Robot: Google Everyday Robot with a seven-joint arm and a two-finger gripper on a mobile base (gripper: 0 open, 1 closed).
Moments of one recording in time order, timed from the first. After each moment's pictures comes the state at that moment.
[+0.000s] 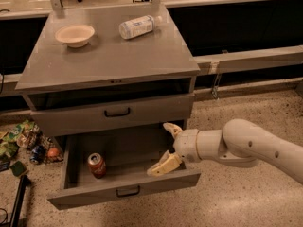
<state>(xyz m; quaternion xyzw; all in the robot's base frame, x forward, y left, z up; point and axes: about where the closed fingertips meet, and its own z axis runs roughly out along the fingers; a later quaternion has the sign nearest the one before) 0.495 -0.018 0.673 -0.50 0.69 0.30 0.42</state>
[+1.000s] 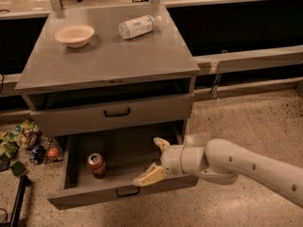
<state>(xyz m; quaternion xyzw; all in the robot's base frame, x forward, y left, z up) 0.490 0.019 0.607 -0.45 0.71 0.34 0.42</state>
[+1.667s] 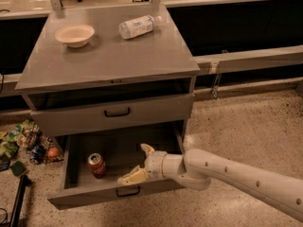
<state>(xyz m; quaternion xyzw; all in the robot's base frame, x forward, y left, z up) 0.517 0.073 0.539 -0.40 0.72 0.38 0.43</state>
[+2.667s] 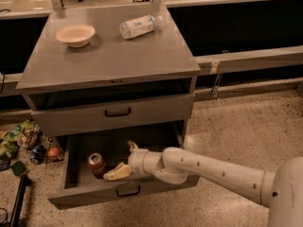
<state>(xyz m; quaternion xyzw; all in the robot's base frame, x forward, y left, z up) 0.565 0.141 0.483 -0.41 0.70 0.38 0.45</state>
